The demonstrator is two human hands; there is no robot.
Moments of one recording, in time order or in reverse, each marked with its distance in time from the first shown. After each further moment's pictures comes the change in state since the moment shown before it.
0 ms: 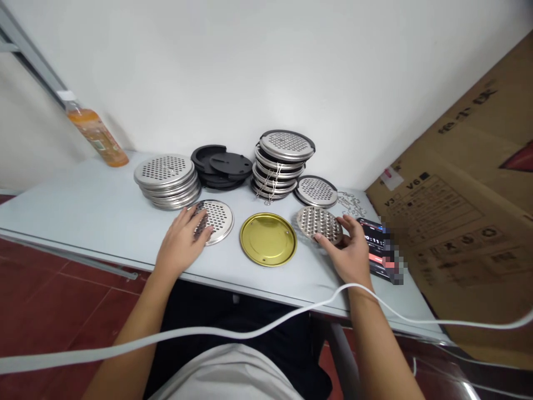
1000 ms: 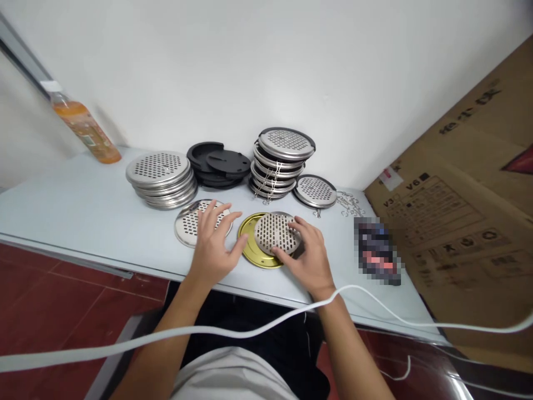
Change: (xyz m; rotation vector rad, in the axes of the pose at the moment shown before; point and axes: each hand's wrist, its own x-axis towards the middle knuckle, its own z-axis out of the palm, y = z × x) left_hand -0.005 0.089 0.005 -0.238 0.194 0.161; right_hand -0.031 -0.037 0.049 -0.237 -0.245 -0.384
